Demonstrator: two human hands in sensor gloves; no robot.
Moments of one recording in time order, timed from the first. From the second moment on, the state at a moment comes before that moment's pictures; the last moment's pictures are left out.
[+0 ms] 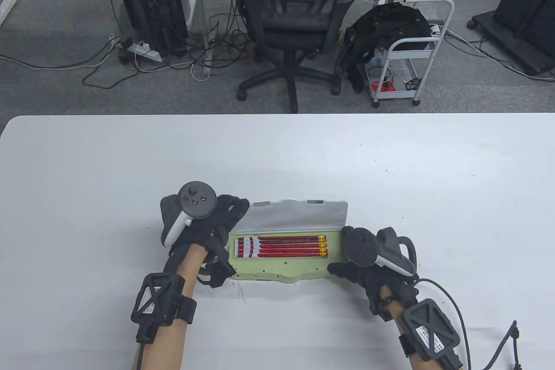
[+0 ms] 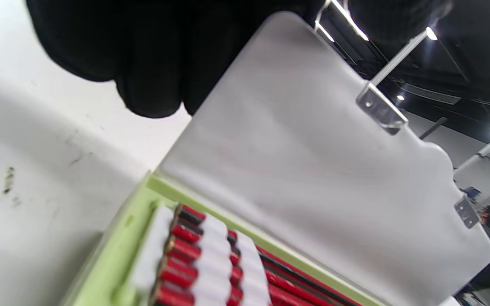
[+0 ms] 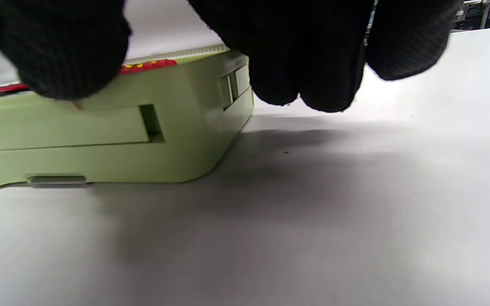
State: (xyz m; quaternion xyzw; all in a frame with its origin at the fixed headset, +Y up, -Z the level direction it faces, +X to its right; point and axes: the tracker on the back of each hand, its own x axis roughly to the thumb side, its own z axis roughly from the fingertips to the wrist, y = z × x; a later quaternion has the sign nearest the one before) left_hand -0.182 -0.676 -0.362 -0.09 -0.05 0.33 0.94; right_hand 0.163 -0.721 -0.331 0.16 0.07 0.98 0.08
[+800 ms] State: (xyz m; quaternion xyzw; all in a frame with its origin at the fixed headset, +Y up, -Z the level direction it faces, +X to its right) left_hand -0.156 -0.721 -0.307 -0.05 -0.17 0.14 0.97; right_hand 0.172 -0.712 -0.334 0.19 0.05 0.97 0.12
